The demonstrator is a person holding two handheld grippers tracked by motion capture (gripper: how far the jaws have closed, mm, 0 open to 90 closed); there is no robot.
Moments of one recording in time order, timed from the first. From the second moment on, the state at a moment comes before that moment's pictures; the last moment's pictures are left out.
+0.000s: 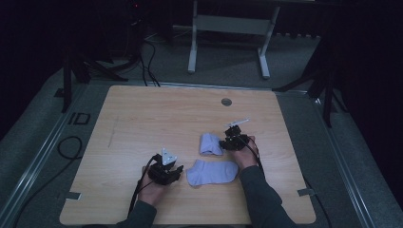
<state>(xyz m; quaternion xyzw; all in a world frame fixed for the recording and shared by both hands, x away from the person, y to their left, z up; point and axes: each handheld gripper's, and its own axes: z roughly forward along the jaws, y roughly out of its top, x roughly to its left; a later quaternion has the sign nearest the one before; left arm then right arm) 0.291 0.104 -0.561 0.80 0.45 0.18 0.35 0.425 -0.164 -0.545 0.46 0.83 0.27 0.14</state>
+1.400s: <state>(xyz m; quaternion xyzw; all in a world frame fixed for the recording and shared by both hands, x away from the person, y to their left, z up) 0.291 0.102 -0.563 0.80 0.45 0.18 0.35 0.403 -0.210 -0.502 0.49 0.79 0.34 0.15</state>
